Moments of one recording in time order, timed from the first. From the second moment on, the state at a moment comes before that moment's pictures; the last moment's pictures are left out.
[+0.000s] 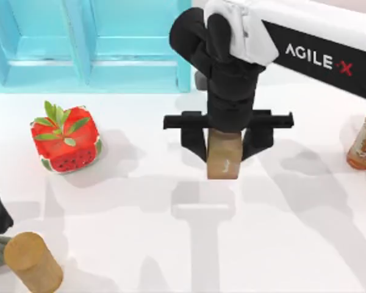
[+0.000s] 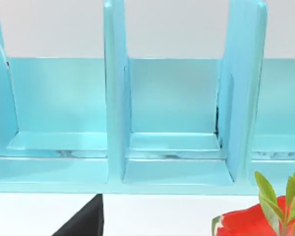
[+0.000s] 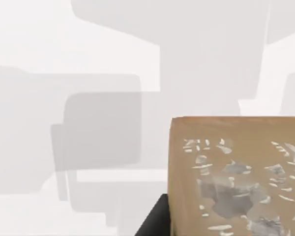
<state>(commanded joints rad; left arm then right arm) 0.00 0.00 0.00 0.00 0.00 0.00 0.66 2.26 1.96 -1.28 0.01 0.68</state>
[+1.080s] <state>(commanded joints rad) 0.00 0.00 0.00 0.00 0.00 0.00 0.69 2.32 1.86 -1.10 0.01 0.72</state>
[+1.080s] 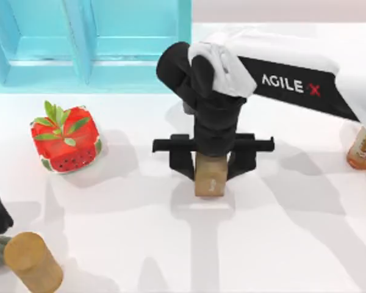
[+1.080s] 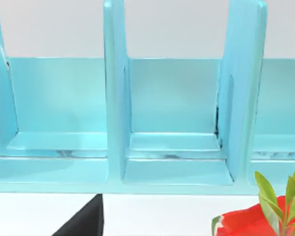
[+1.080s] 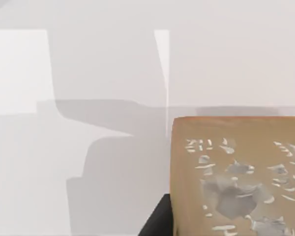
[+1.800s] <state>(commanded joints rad) 0.00 0.00 0.00 0.00 0.00 0.00 0.69 2.32 1.86 -1.10 0.01 0.72</state>
